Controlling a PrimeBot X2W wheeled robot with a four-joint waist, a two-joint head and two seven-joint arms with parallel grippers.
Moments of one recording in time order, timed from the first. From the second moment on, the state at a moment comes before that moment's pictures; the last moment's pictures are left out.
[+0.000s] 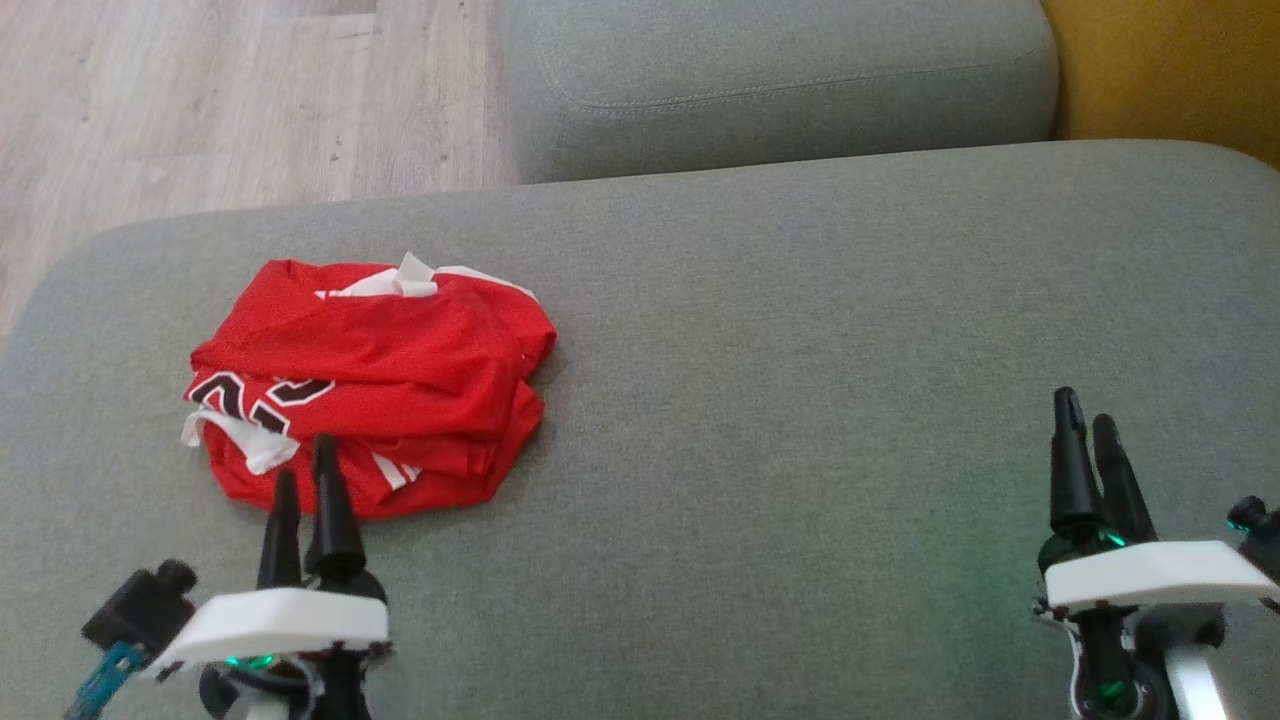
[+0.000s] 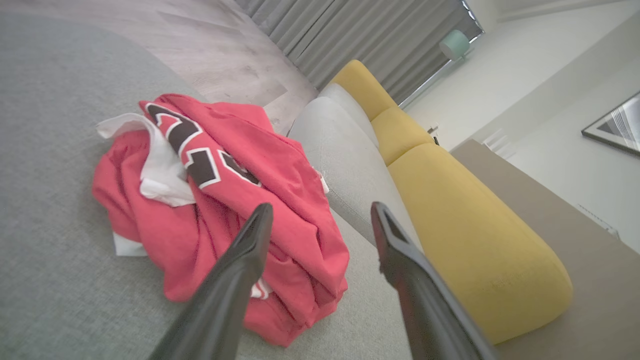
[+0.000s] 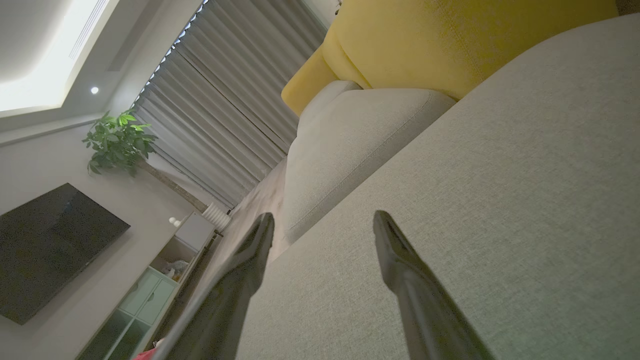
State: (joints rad) left arm 0.00 0.04 -0.08 0.13 -0.89 -0.05 -0.05; right arm 0.00 -0.04 -0.03 0.16 0.79 0.13 -0.05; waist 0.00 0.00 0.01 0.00
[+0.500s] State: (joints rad) left arm -0.02 0.09 -0.20 0.13 -0.67 -0.01 -0.09; right arm 0.00 -0.04 0.01 0.16 0.58 0.13 -0.09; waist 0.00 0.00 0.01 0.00
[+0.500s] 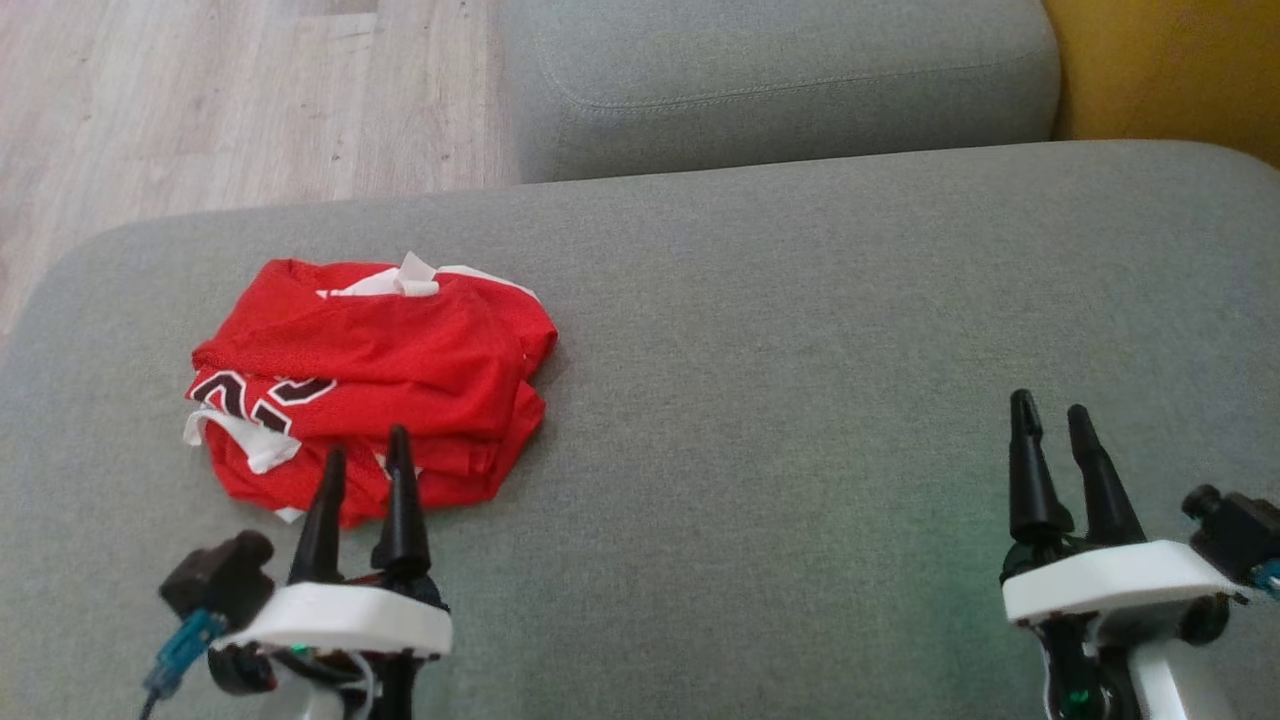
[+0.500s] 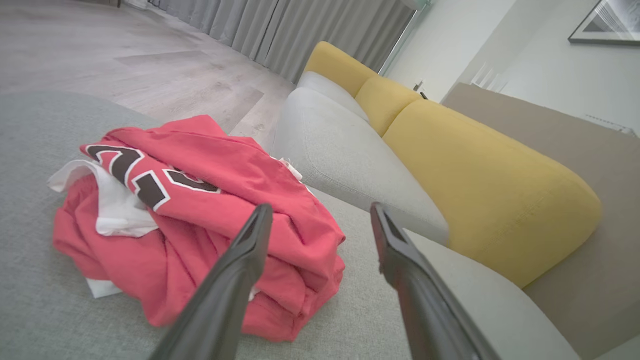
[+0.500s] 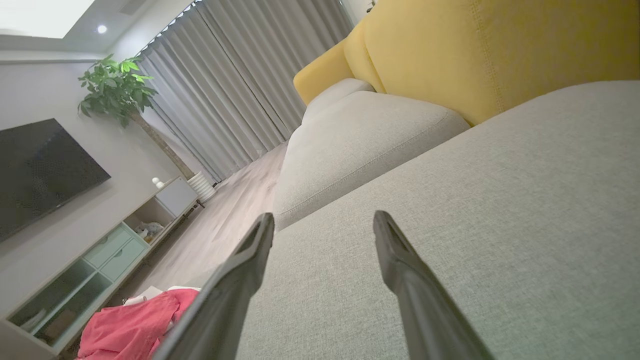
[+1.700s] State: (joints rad) left arm -0.14 0.19 -0.48 0.21 -0.24 0.17 -0.20; right arm 0.00 -0.04 0.07 0.11 0.11 0.13 -0.20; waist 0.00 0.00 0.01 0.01
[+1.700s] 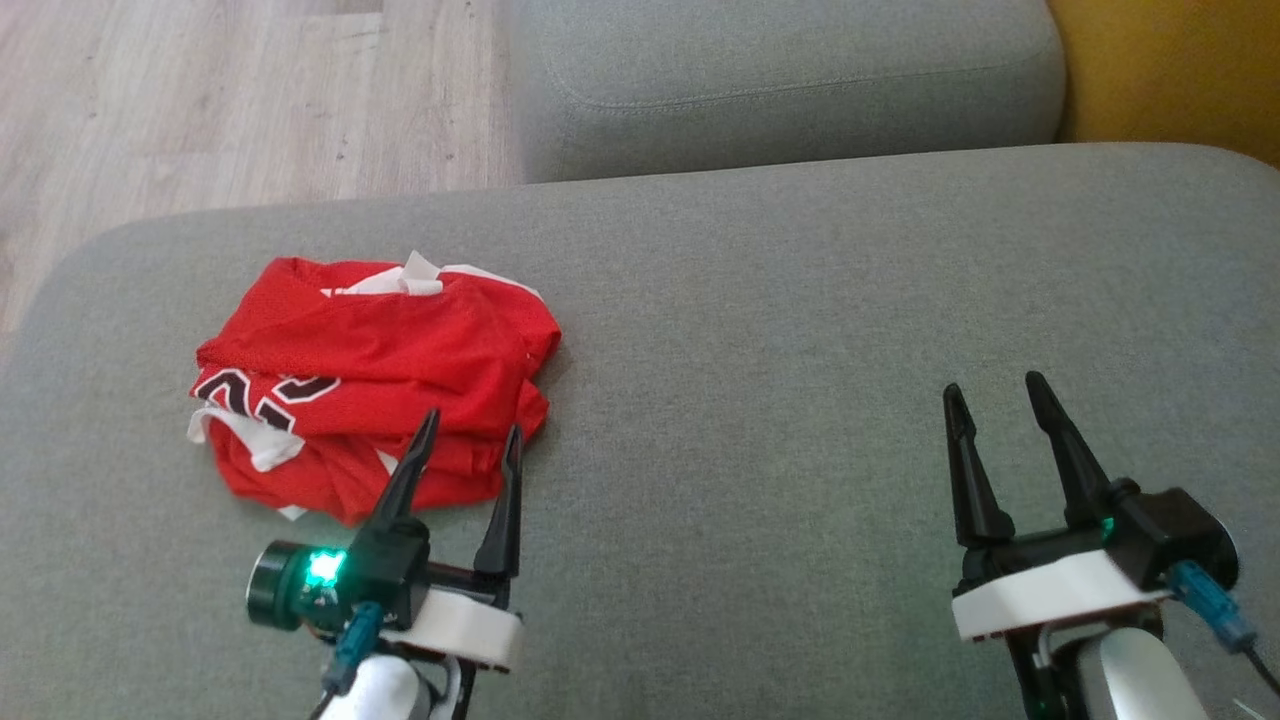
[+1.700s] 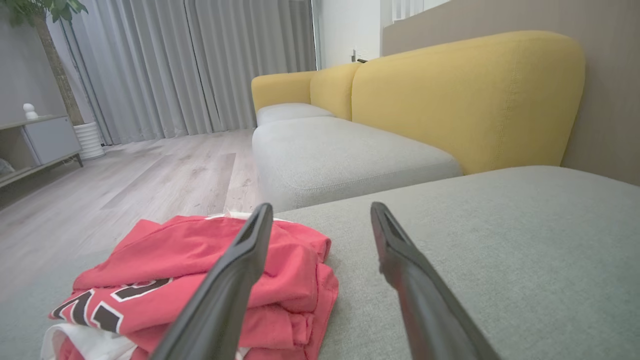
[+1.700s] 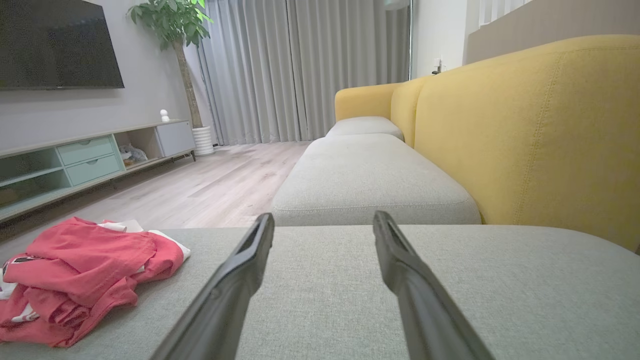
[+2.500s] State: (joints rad) left arm -0.06 0.09 -0.35 0.27 -0.32 0.05 -0.25; right arm 0.00 -0.04 0.10 0.22 0.23 0.13 -0.25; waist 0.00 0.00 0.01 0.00
